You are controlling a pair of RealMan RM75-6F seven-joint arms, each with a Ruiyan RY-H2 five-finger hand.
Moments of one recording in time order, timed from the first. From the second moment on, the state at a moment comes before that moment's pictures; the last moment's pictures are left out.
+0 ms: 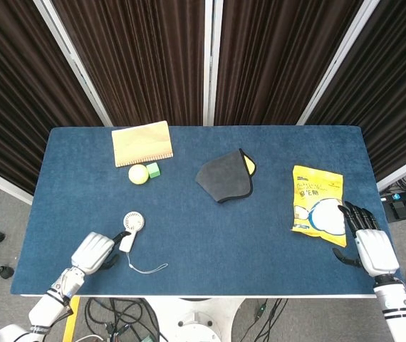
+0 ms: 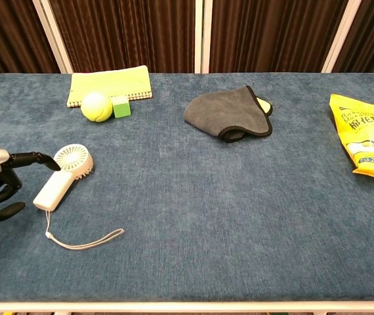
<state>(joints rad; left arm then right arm) -0.37 -1.49 0.06 -1.41 1.57 1.12 0.13 0.18 -1.14 0.04 -1.62 -1.44 1.28 0.07</state>
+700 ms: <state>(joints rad) -0.38 -1.48 0.06 -1.42 1.53 1.09 0.17 0.18 -1.14 0.04 -1.59 -1.44 1.27 0.10</state>
